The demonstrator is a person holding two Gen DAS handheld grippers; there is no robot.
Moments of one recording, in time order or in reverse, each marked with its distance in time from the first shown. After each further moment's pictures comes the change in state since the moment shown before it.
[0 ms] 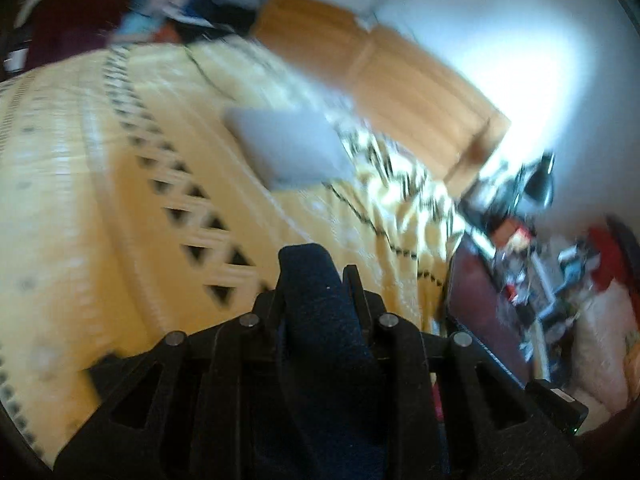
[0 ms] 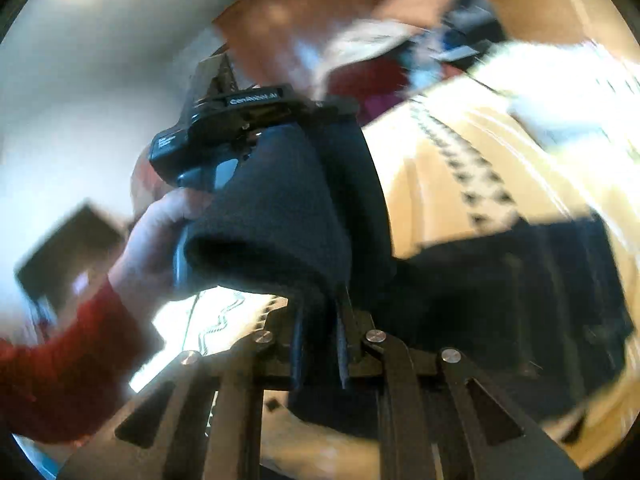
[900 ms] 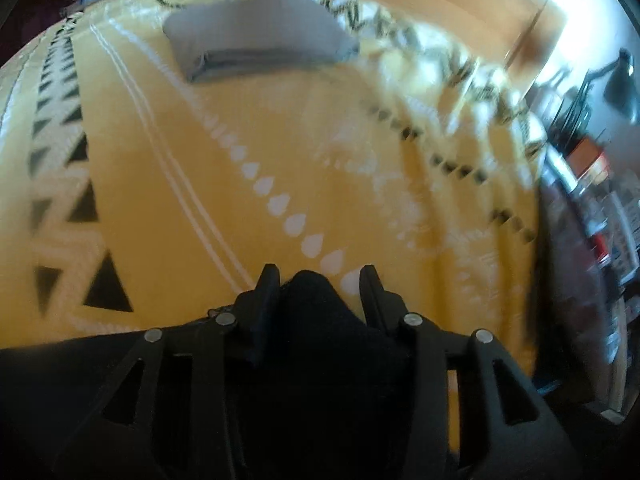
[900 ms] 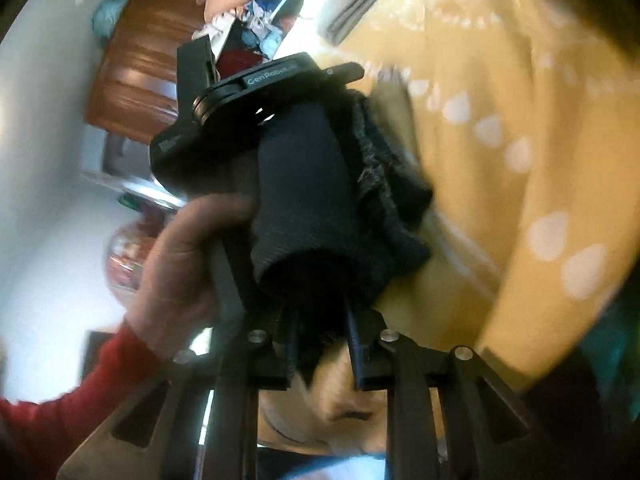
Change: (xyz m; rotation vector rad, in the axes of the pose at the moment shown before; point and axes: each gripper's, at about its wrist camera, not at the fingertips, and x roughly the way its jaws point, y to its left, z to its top) left arm 0.203 -0.070 -0.047 0.051 0.195 0.157; right arm -0.057 -0.178 -0.022 0.400 0.100 -0.121
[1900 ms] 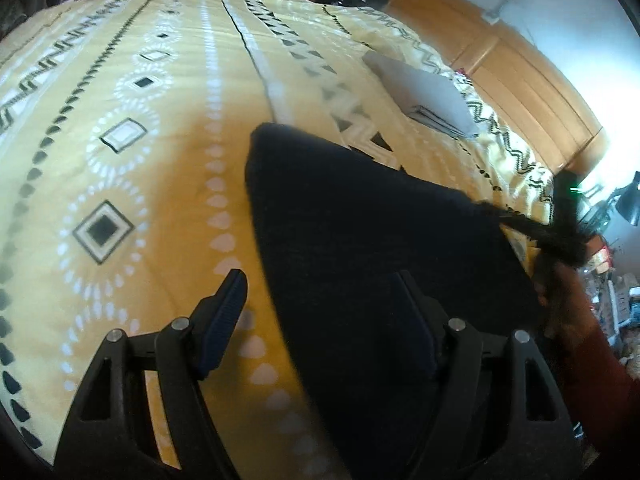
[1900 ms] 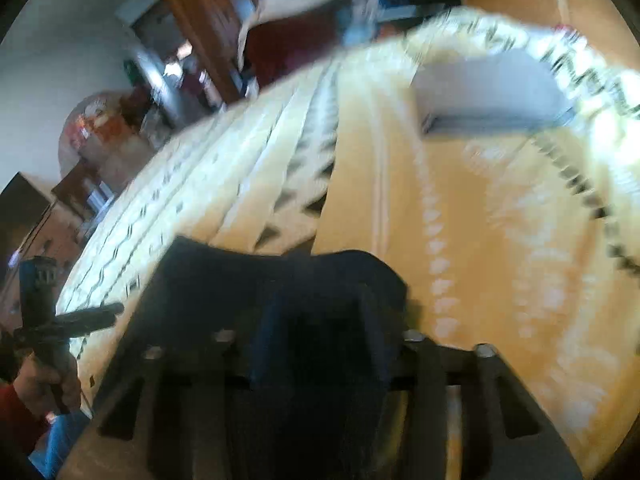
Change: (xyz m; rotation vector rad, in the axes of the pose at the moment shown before) left arm -0.168 0.139 -0.157 -0.381 -0.164 0.146; right arm 0.134 0.045 0.169 -0.527 0.154 -0.201
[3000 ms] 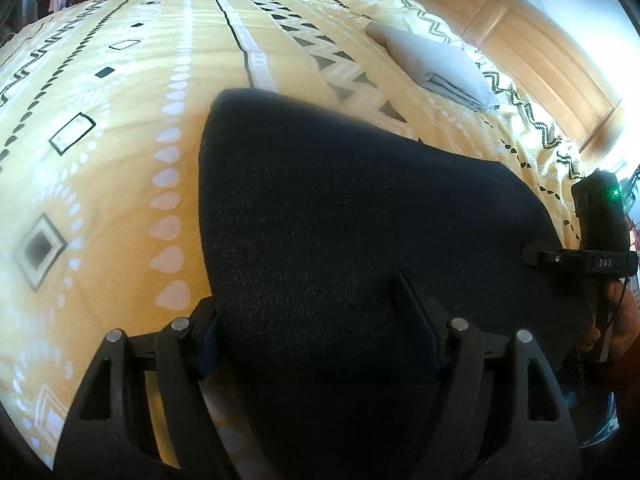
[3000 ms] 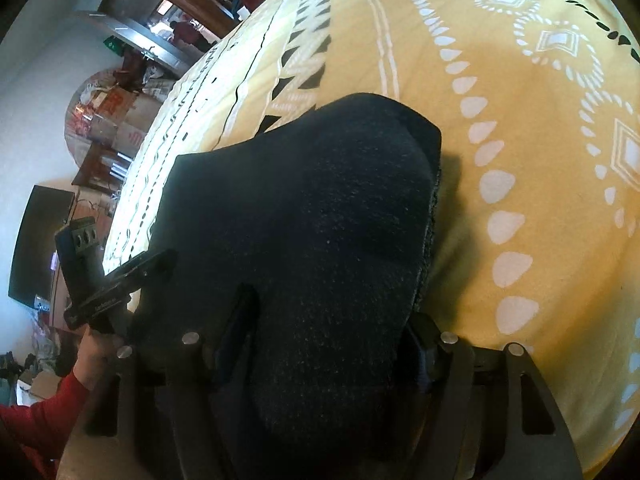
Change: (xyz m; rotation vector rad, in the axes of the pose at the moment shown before) left arm 0.056 -0.010 -0.001 0.060 0.046 0.076; right arm 0.018 -0.016 -0.036 0.135 0.257 0.179
